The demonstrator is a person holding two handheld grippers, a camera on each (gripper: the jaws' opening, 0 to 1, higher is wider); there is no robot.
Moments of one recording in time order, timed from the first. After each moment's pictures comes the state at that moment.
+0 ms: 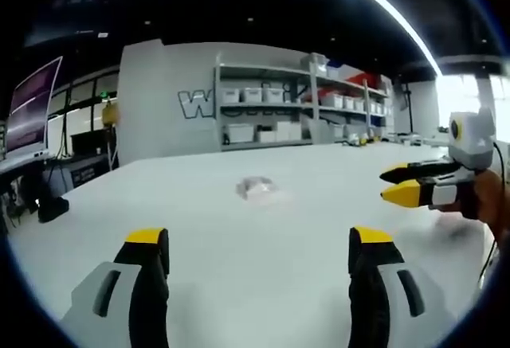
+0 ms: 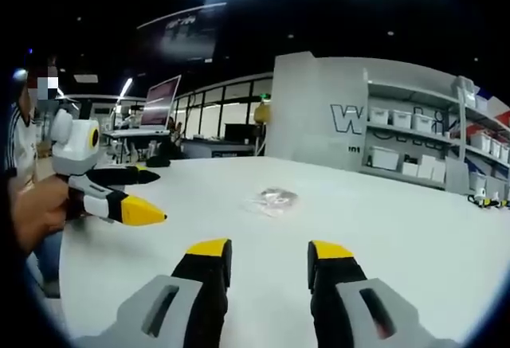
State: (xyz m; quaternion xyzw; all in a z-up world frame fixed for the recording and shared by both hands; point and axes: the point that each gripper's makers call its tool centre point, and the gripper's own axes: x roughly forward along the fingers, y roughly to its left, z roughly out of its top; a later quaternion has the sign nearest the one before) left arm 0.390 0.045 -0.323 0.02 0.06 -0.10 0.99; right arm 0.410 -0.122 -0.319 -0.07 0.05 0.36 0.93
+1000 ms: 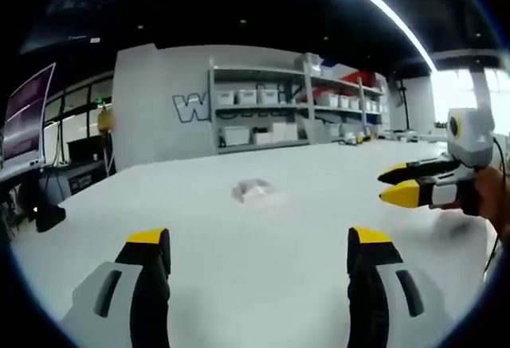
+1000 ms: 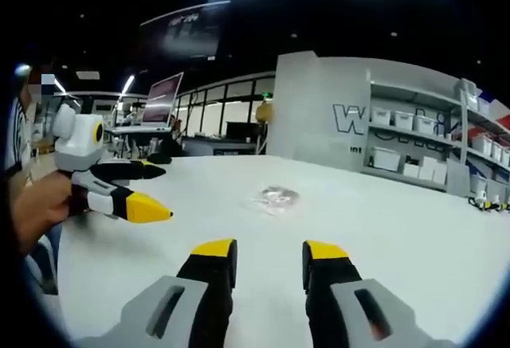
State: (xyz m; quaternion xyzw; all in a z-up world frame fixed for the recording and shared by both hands) left arm 0.397 0.040 -0.320 0.04 0.06 -0.11 0.99; right arm 0.409 -0.120 -0.322 -0.08 0.05 0.36 0.93
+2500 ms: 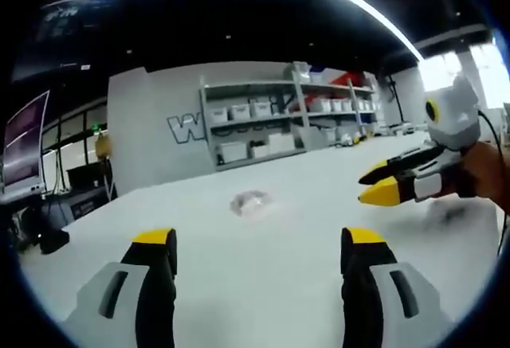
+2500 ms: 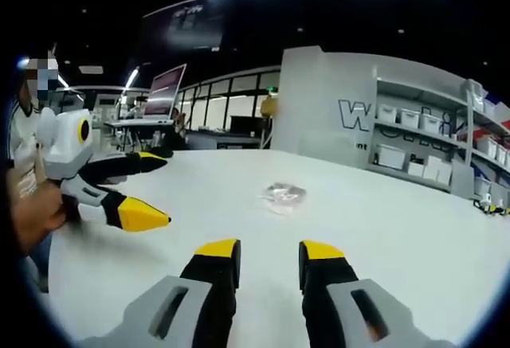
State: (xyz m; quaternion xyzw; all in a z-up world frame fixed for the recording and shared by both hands) left arm 0.395 0.029 -0.318 0.09 0.01 -0.13 0.99; right arm 0.422 -0.103 -0.330 -0.09 0.06 0.37 0.92
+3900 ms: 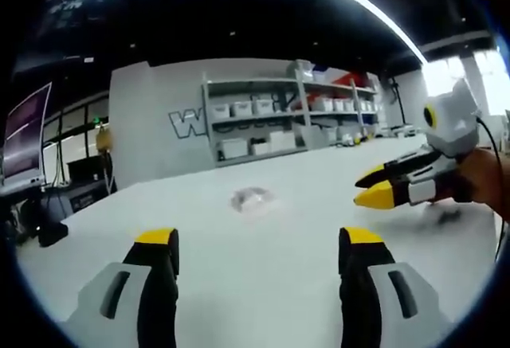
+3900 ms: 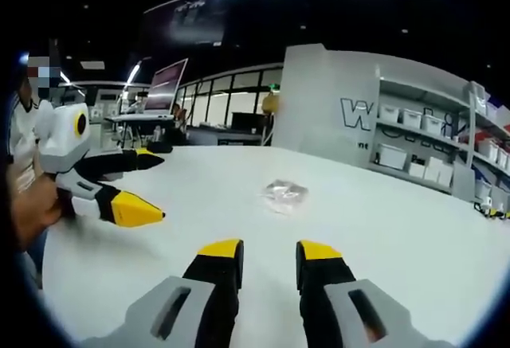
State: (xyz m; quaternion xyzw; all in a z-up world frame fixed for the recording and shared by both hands) left arm 0.395 0.031 -0.320 0.07 0.02 -0.13 0.99; right arm 0.424 -0.098 -0.334 -0.10 0.07 0.37 0.92
